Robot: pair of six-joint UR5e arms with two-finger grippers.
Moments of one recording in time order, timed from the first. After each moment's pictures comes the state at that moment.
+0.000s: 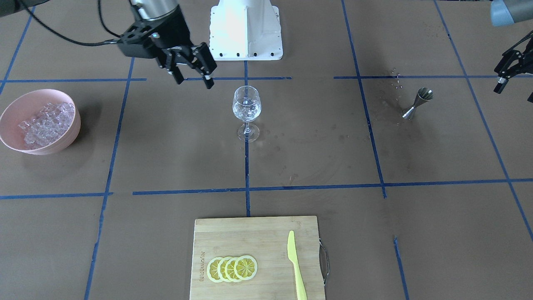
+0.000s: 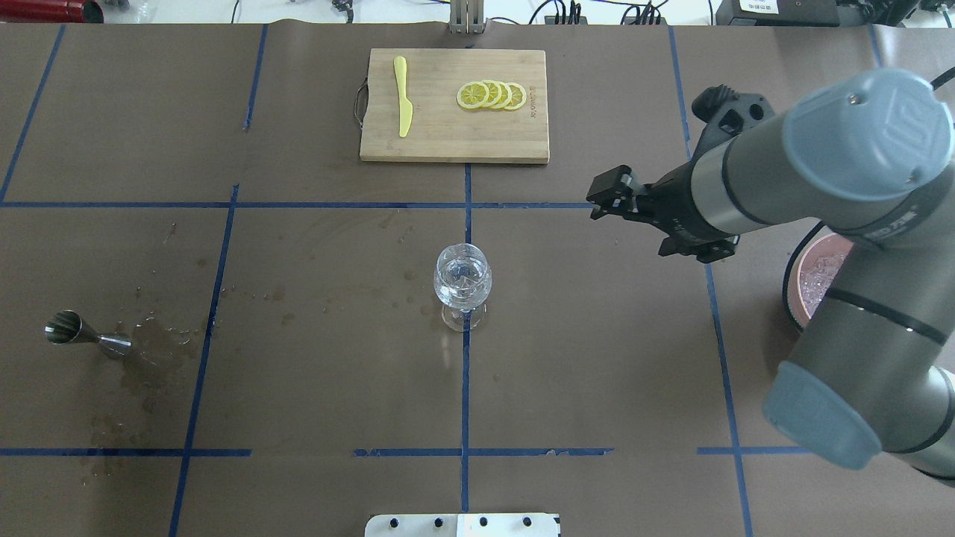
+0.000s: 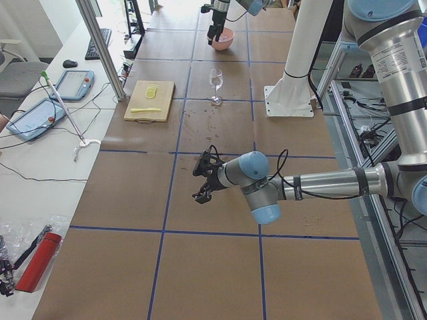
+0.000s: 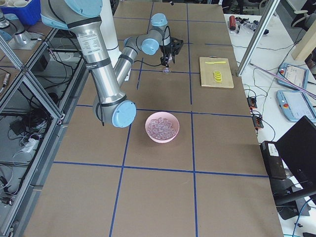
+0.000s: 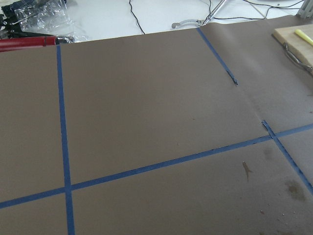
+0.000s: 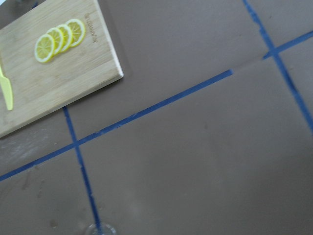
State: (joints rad) left arm -1.23 -1.20 -1.72 -2.86 -2.06 -0.61; right arm 0.74 -1.22 2.17 -1.60 1.94 1.51
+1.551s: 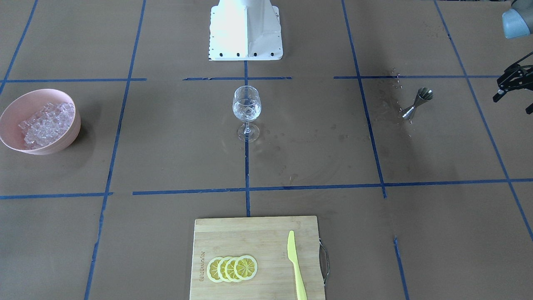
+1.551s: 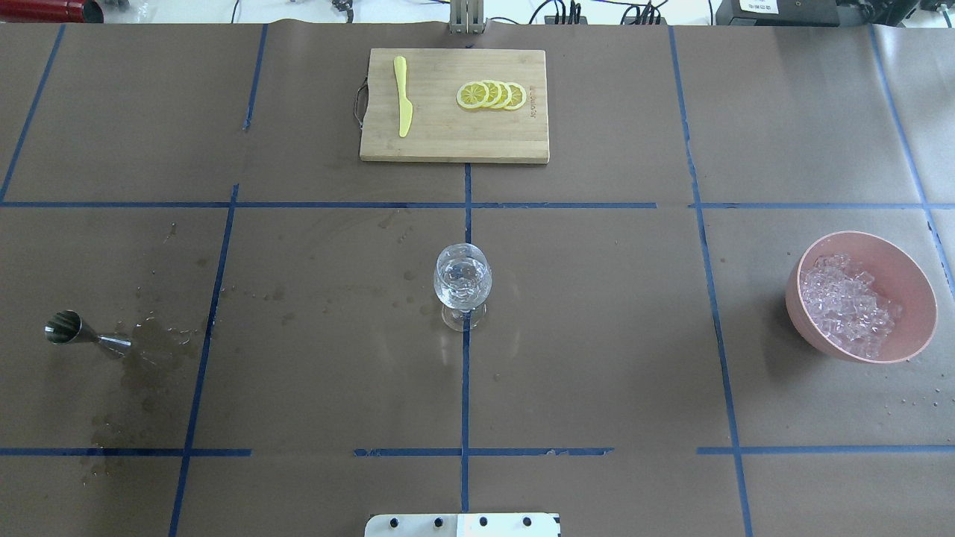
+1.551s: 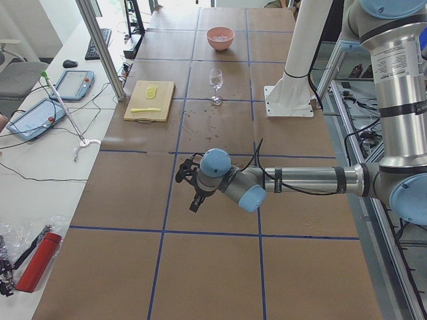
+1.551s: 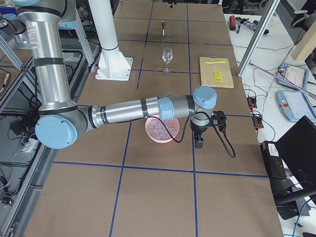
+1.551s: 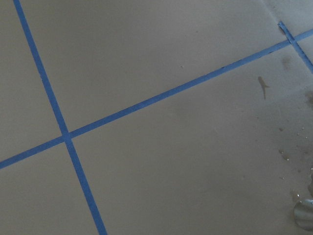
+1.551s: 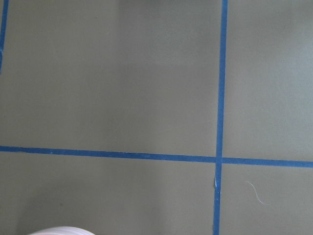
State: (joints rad) left arm -1.35 -1.34 -1.73 -2.19 -2.42 -0.16; right arm 1.53 -1.43 1.63 -1.61 2.38 0.10
